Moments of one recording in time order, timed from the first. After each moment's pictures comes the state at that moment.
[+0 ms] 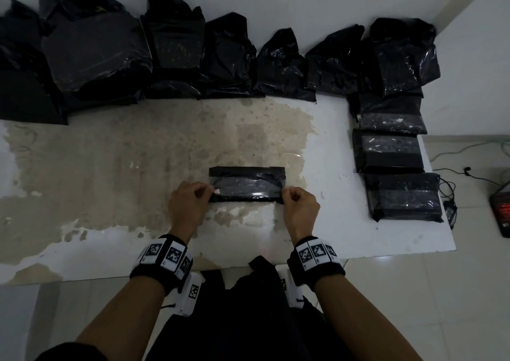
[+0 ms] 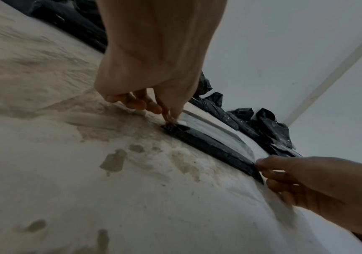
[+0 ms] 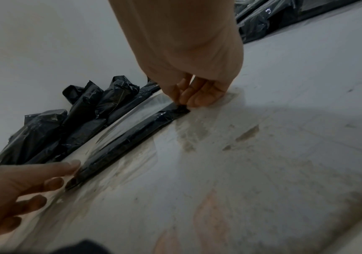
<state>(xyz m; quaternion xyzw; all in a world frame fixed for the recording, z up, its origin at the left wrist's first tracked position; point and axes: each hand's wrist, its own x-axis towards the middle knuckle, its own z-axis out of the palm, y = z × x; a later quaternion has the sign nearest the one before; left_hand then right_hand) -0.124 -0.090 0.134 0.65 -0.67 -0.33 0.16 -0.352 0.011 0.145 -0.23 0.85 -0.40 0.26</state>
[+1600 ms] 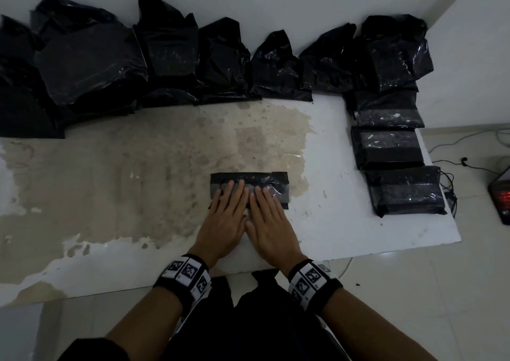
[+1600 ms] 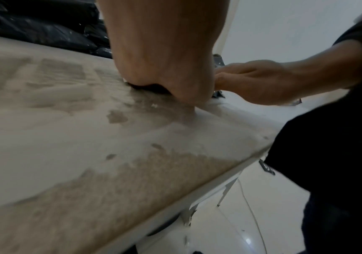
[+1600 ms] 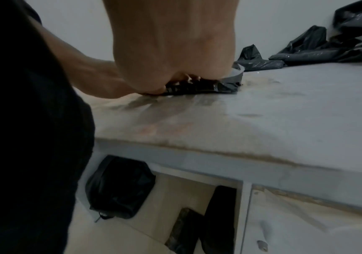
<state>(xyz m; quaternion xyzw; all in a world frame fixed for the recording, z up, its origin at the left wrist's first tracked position) -0.149 -0.047 0.109 0.33 -0.94 -0.09 0.05 -0.297 0.037 0.122 -0.70 0.70 -0.11 0.08</state>
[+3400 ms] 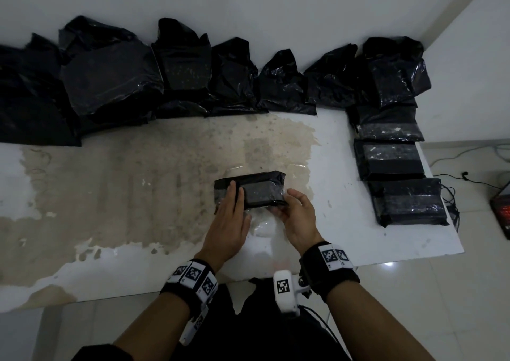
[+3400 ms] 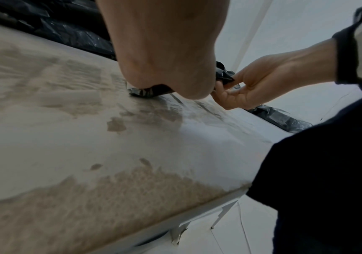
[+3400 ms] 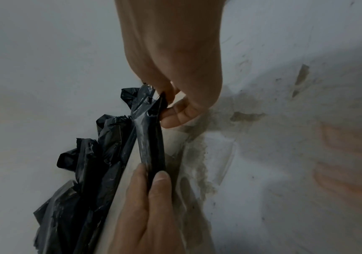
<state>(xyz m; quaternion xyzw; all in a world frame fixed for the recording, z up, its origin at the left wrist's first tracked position) -0.150 -0.051 0.122 0.42 -0.86 -0.28 0.10 -0.326 -0.011 0.177 0.07 0.59 -0.63 0.50</state>
